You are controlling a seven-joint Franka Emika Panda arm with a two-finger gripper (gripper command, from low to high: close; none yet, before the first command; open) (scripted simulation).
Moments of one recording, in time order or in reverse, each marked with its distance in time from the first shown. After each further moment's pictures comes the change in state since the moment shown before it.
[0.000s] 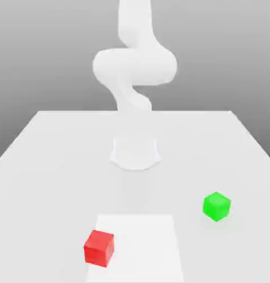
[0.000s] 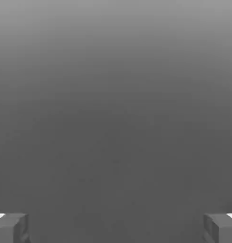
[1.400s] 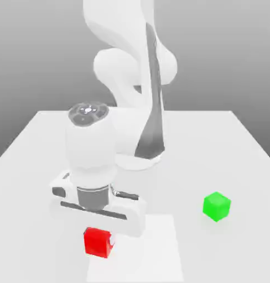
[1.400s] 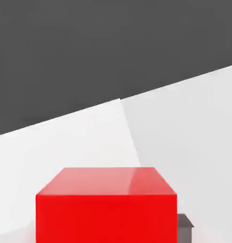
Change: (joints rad) arm -0.095 0.848 -0.037 -0.268 0.029 0.394 0.073
